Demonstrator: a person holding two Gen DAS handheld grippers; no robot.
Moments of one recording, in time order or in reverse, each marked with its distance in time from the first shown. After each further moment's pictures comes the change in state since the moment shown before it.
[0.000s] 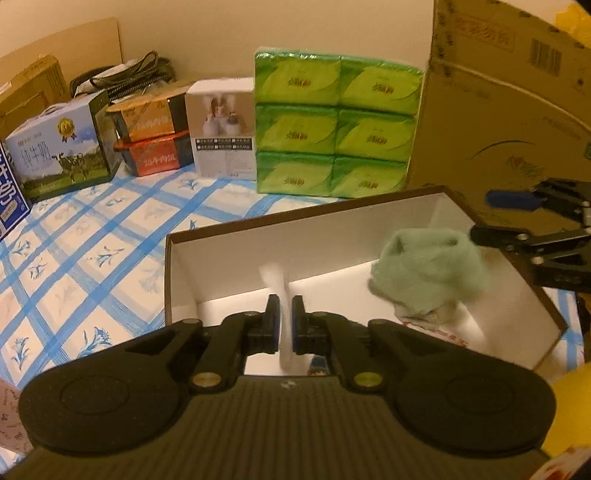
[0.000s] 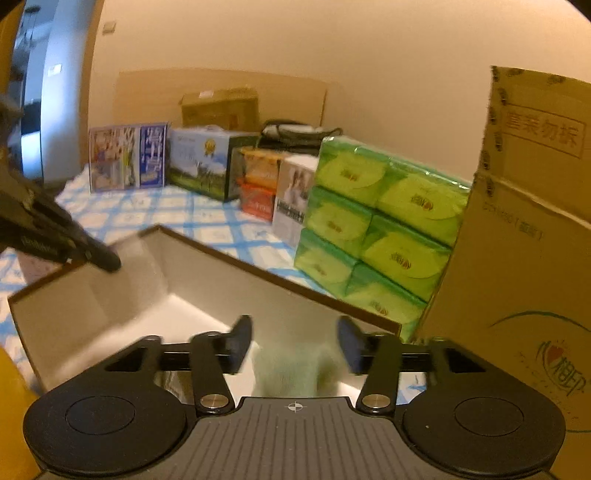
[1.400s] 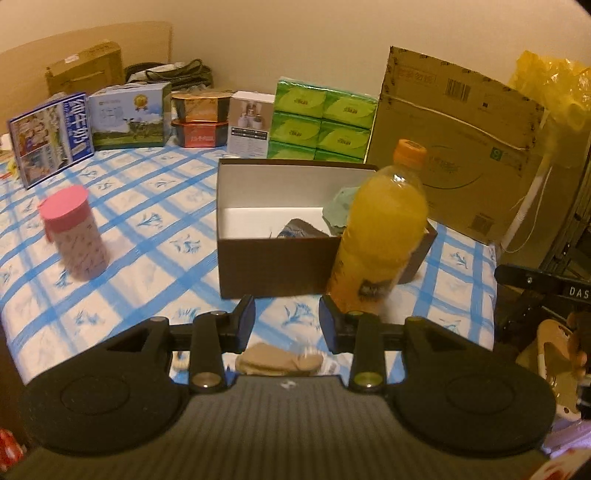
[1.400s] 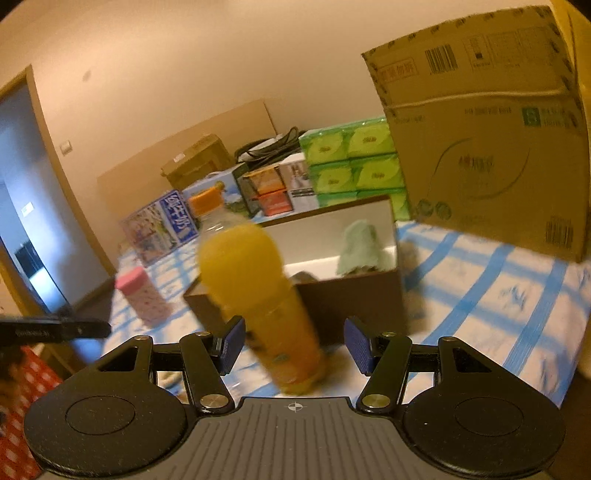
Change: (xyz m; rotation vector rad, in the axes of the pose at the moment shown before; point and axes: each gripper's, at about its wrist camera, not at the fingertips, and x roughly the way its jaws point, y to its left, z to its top) left arm -0.252 -0.044 -0.163 -0.157 -0.080 0.003; right arm -0.261 0.109 -0.082 0.518 -0.025 0.054
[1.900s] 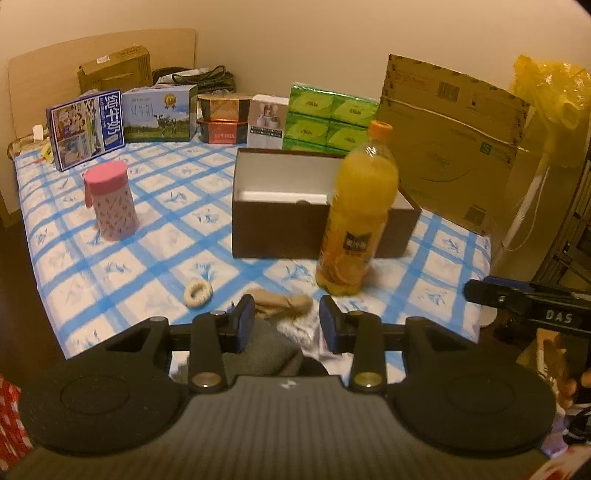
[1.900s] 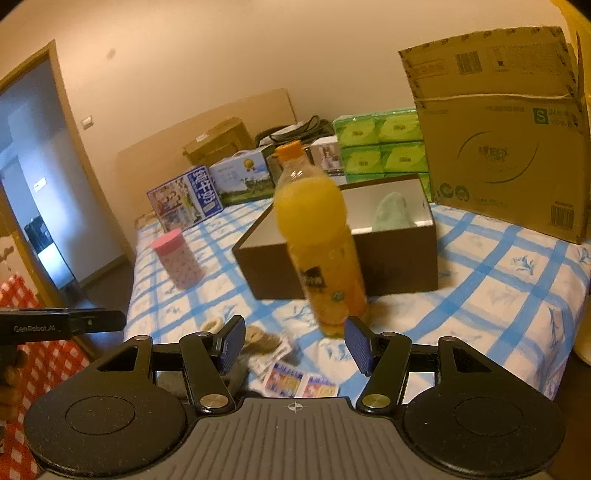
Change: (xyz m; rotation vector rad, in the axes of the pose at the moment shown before) left arm -0.082 -0.030 -0.068 -0.040 -0.034 0.067; right arm -0.044 0.072 -0.058 -0.069 0.037 0.005
